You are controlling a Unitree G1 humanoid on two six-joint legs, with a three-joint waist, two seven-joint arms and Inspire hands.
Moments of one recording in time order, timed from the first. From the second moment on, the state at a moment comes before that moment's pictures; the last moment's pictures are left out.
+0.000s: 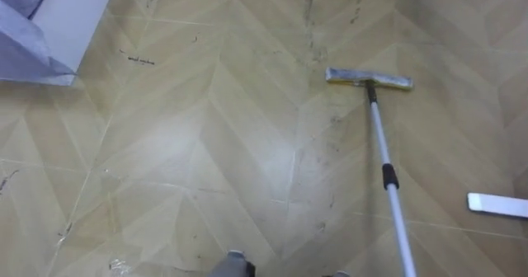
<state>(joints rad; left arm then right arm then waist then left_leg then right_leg) 0.04 0.16 -0.05 1.19 0.03 0.30 0.16 -0.01 -0.28 0.18 1.38 0.10 0.29 -0.05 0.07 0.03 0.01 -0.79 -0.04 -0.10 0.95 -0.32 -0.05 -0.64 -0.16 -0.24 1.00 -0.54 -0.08</state>
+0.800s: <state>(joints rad) 0.02 0.18 -0.12 1.14 0.00 0.23 0.19 0.05 -0.34 0.24 1.46 0.31 0.24 -0.03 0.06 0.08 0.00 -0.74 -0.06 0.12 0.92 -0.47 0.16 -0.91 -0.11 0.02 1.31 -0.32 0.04</state>
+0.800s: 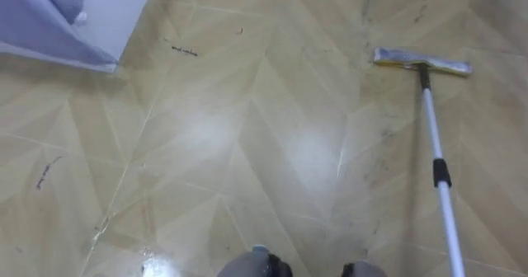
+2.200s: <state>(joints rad) 0.08 0.18 -0.09 1.07 -0.21 0.26 0.28 -0.19 -0.37 0.21 1.49 0.23 0.37 -0.07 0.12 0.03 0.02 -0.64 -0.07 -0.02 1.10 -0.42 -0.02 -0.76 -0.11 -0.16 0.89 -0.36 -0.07</state>
